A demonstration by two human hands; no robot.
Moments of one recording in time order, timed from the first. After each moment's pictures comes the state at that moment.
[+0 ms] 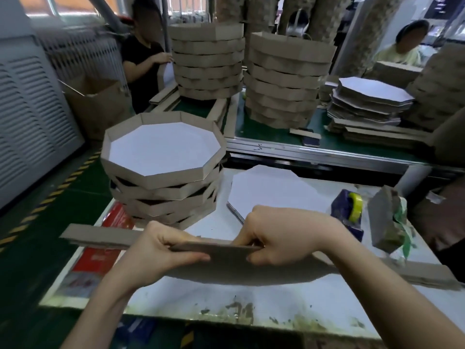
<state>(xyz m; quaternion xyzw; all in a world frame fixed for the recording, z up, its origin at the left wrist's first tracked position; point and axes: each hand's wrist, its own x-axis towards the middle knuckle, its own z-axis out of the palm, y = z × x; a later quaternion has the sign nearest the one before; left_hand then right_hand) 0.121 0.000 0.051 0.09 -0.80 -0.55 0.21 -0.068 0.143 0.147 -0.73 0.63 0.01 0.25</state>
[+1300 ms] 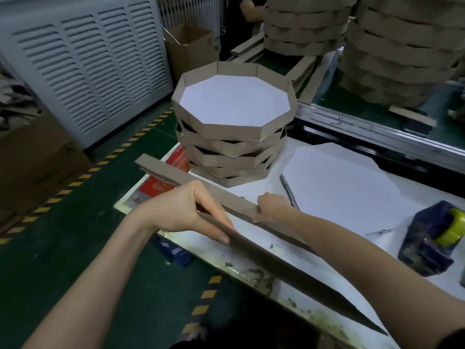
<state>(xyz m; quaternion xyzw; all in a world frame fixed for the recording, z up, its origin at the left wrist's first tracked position) 0.127 0.013 0.051 0.13 -0.77 -0.62 0.06 -0.135 0.010 -0.115 -0.65 0.72 0.17 0.15</state>
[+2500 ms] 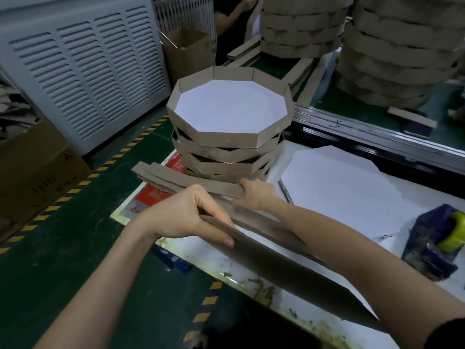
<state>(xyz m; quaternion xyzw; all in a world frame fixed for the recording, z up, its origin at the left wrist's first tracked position) 0.112 0.000 0.047 0.16 -0.77 -0.61 0.07 -0.125 -0.038 -0.103 -0.65 0.74 0.01 0.15</state>
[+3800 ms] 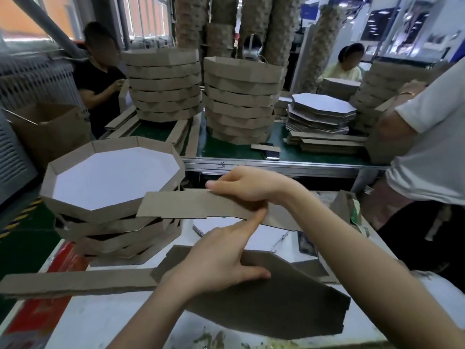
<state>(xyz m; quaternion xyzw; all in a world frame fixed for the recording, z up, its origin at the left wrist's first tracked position) -0.022 0.081 0.087 0.01 -0.97 -0.24 0.08 -0.164 0.125 0.170 -0.49 0.80 -0.21 0.27</state>
